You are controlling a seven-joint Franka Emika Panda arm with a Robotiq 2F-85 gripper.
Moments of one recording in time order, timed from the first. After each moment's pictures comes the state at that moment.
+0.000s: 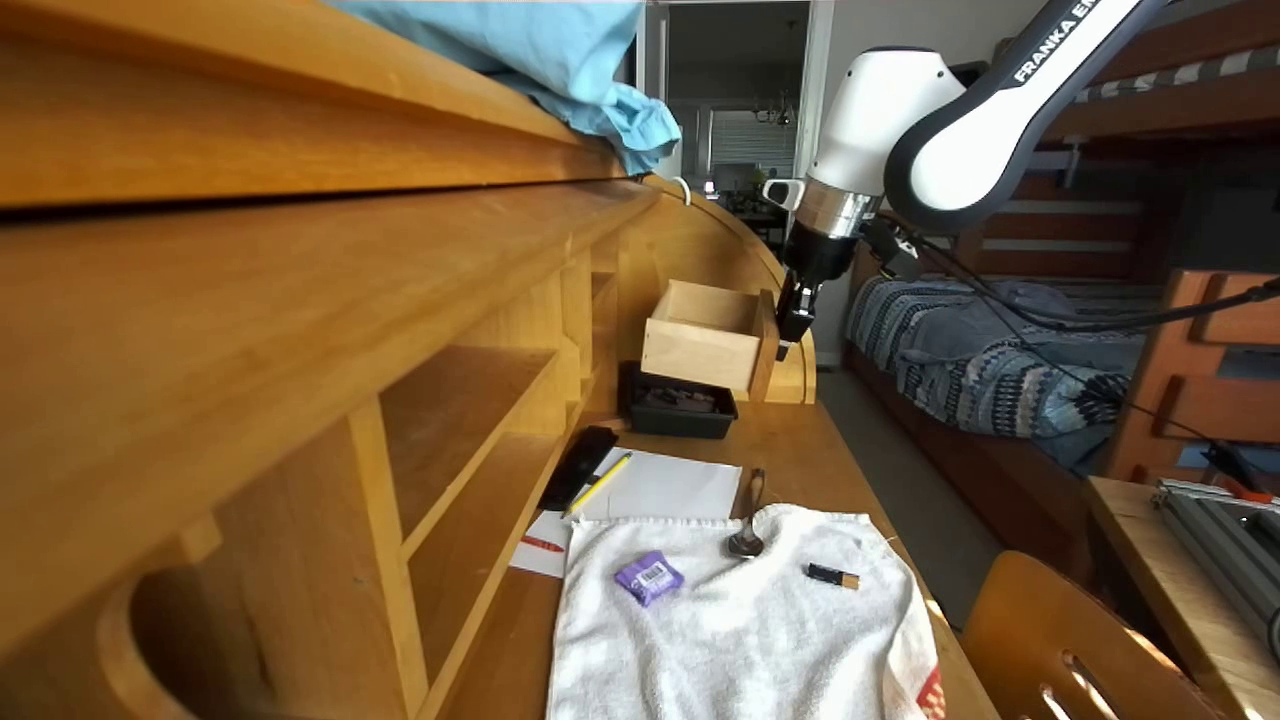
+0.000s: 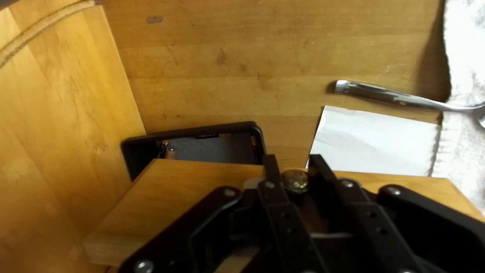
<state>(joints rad) -0.13 0.09 -0.13 -2.43 -0.21 2.84 -0.30</state>
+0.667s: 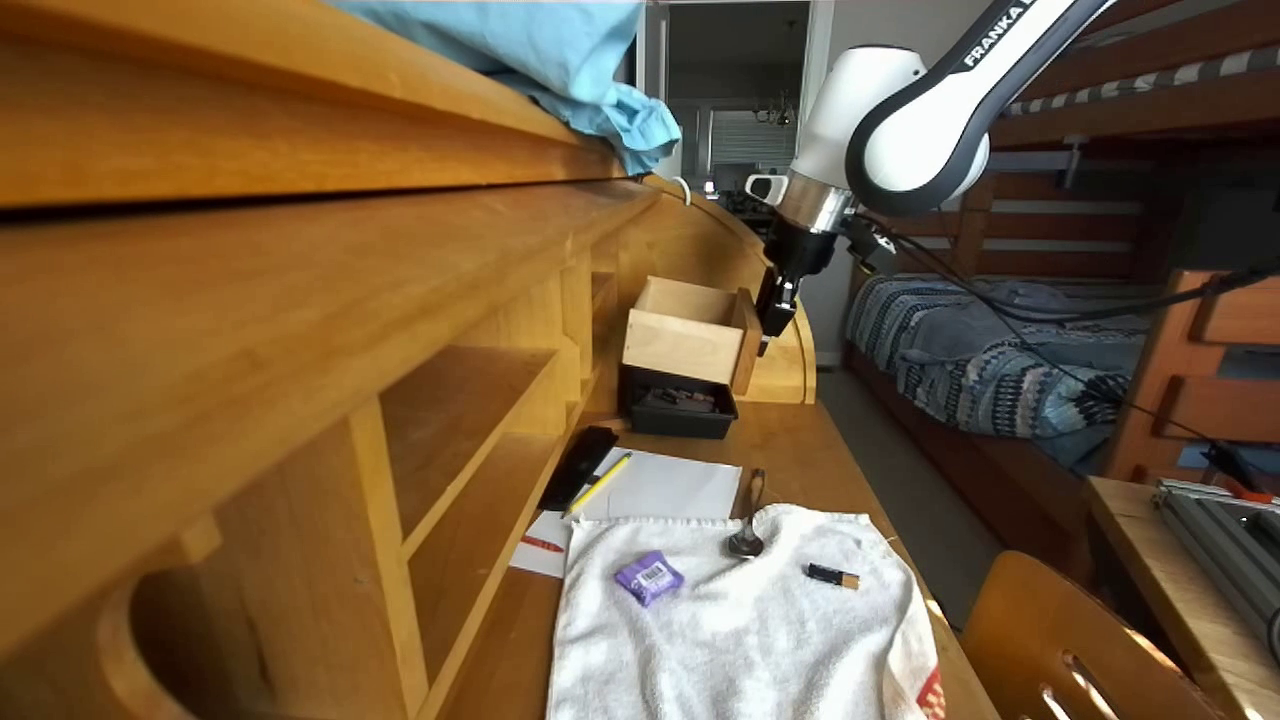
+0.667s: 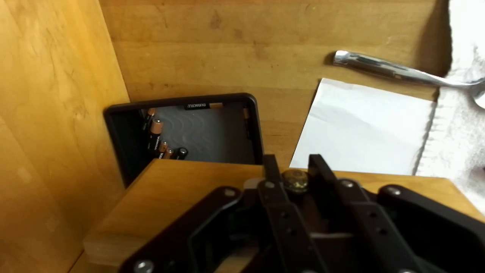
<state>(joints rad) -0.16 0.13 -0.09 -2.36 -0.03 2.83 -0.50</state>
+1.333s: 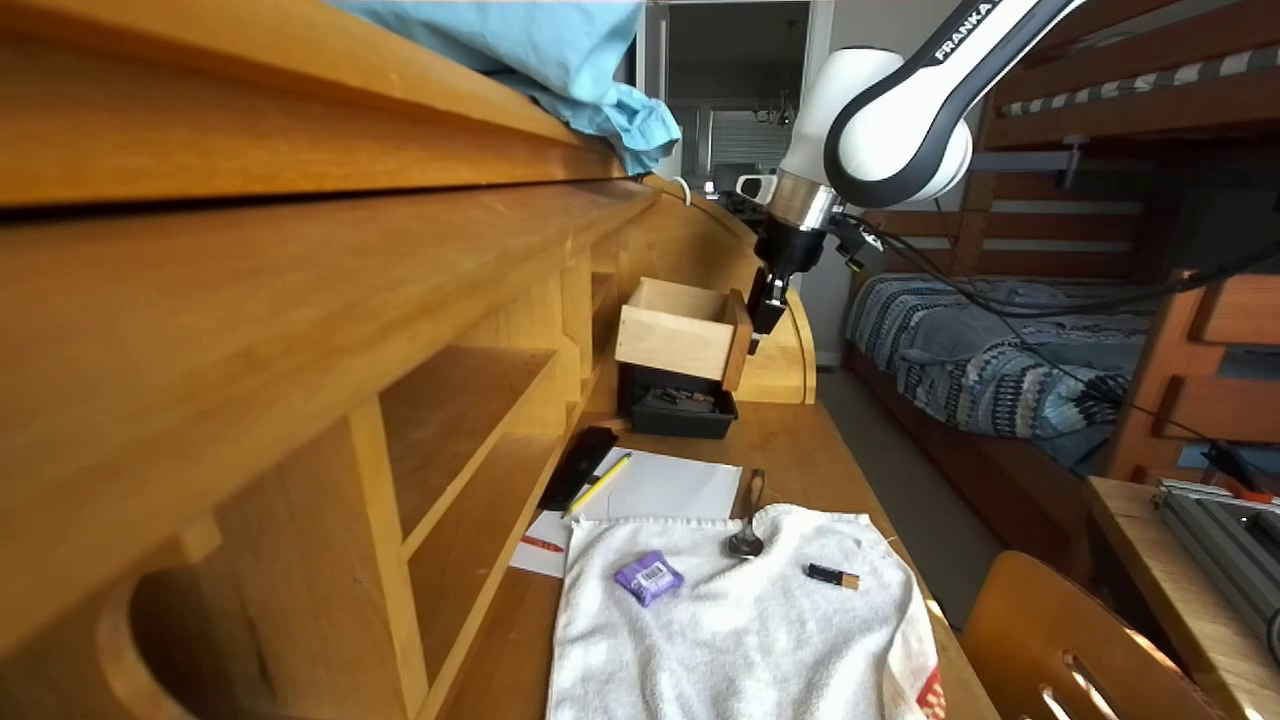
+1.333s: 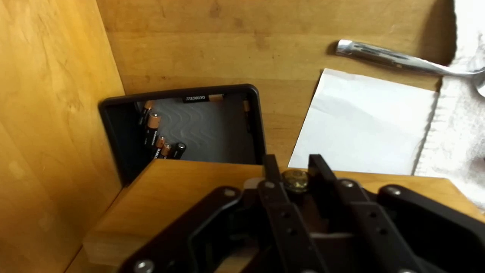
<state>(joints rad) -0.20 0.16 -0.05 -2.30 0.04 2.79 -0.57</state>
